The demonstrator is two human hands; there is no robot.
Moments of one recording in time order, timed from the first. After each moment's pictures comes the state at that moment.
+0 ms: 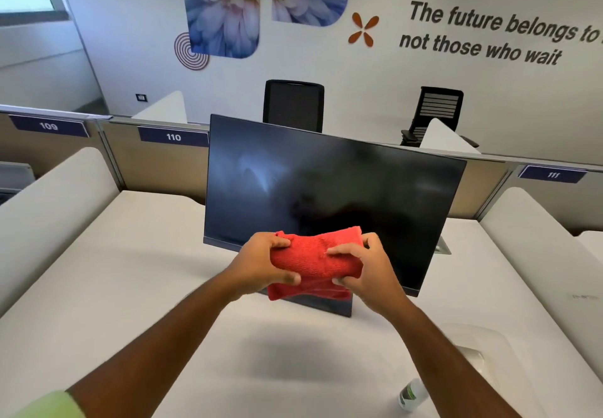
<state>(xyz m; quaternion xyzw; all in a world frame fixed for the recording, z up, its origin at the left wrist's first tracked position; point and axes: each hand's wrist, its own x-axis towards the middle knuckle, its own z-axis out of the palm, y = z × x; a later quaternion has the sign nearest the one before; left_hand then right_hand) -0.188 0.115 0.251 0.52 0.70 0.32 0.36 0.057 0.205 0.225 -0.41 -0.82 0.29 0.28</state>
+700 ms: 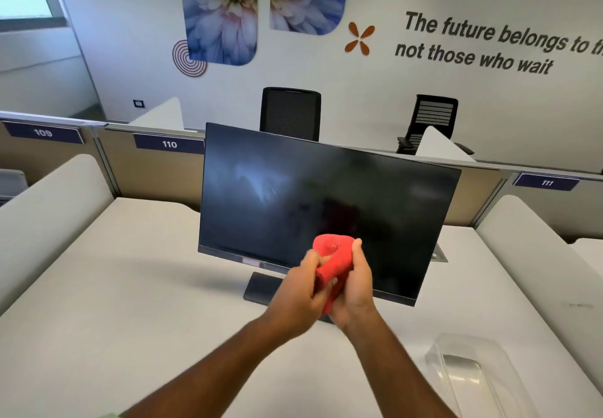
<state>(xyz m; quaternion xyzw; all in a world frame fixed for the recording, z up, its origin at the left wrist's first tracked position) -0.103 0.111 0.238 0.61 0.58 0.46 0.29 0.000 0.179 0.234 -0.37 -0.21 0.80 0.41</state>
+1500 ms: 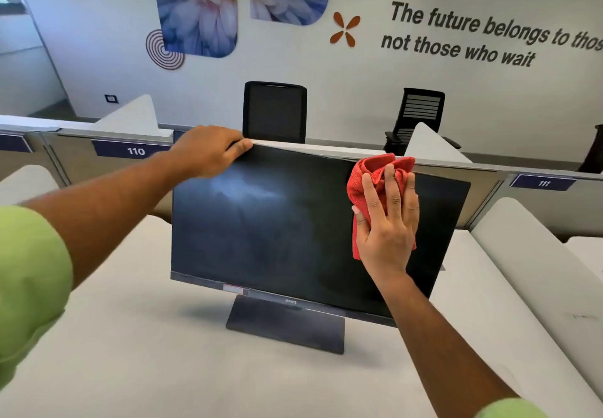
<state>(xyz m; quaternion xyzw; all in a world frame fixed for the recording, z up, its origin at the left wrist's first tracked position) -0.330 0.295 0.383 0.71 0.69 0.15 -0.07 0.029 0.330 0.259 -0.44 -0.73 -0.20 0.48</state>
